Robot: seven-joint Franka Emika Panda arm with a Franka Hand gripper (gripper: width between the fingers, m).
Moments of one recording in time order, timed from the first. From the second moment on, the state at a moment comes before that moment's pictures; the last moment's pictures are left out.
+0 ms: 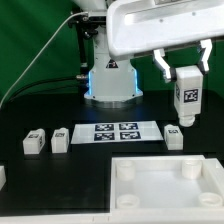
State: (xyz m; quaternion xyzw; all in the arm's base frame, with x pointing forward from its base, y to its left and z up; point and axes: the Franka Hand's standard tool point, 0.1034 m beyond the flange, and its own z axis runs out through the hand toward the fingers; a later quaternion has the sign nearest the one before) arm 0.557 0.086 0.183 -0.96 -0.02 -0.27 0.05
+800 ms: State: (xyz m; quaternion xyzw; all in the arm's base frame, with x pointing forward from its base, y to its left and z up) arm 0.614 0.081 0.175 -0.95 -0.01 -0.32 0.05
